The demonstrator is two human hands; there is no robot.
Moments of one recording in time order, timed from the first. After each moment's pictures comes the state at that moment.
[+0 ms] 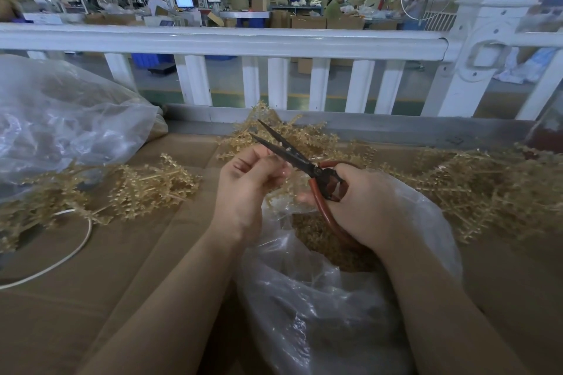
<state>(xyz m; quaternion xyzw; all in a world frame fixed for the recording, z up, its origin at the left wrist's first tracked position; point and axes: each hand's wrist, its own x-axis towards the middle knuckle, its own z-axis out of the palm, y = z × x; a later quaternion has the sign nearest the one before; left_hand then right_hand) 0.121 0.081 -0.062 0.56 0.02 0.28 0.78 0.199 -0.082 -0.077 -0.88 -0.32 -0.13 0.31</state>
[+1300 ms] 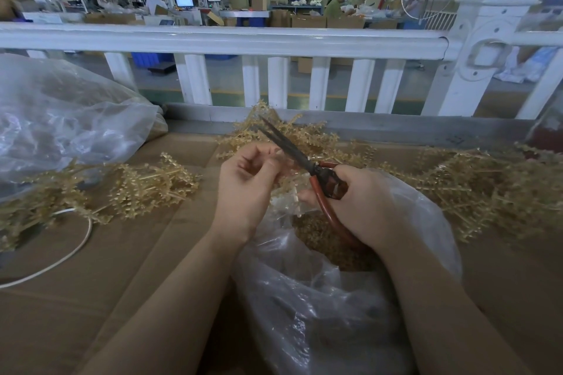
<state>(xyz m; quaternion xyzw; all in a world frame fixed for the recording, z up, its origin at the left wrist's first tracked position) 0.118 0.081 -0.063 0.66 0.00 0.35 0.67 0.194 -0.079 -0.073 -0.86 -0.30 -0.08 0.40</state>
